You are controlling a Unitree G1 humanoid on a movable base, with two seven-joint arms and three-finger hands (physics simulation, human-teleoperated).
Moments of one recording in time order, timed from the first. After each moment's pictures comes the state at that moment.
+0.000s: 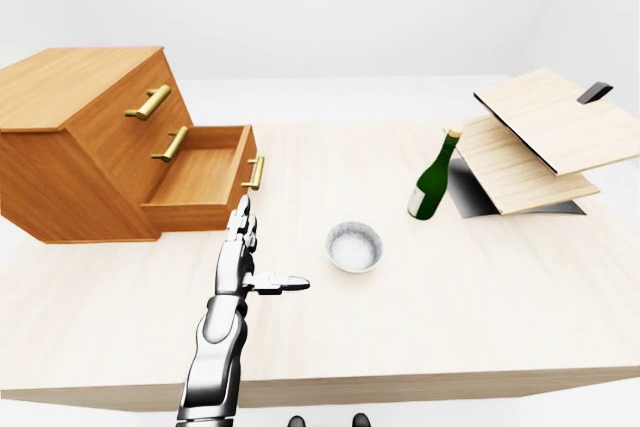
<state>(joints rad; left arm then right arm) 0.02 0.01 0.02 -0.07 -0.04 0.05 -0.06 -0.03 -0.29 -0.77 -0.93 0.60 0.09 -0.21</state>
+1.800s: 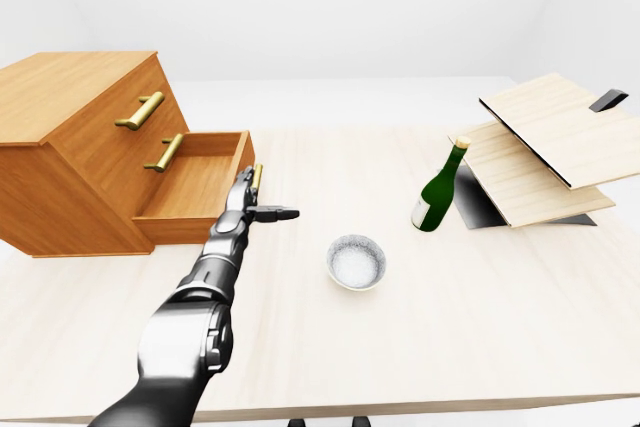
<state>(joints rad) -0.91 0.18 0.20 1.30 -0.06 -0.09 -0.07 -0.01 -0.24 -0.71 -0.91 0.59 0.09 -0.17</state>
